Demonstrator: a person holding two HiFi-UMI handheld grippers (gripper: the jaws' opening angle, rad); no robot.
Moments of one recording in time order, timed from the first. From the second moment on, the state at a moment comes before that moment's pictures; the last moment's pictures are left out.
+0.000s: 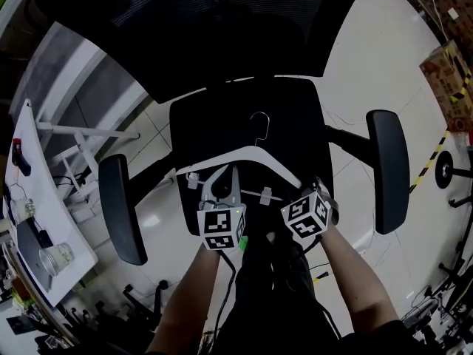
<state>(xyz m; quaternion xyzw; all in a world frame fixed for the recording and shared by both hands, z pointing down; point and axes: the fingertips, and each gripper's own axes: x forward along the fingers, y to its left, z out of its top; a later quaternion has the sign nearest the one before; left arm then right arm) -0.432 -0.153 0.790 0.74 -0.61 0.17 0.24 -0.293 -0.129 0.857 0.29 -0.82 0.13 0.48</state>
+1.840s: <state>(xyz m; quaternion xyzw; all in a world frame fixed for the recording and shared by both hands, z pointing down) -0.178 -0.187 0.336 0.92 -0.38 -0.07 -0.01 -0.081 -0.156 0.402 0.63 -0.72 -0.02 0.28</state>
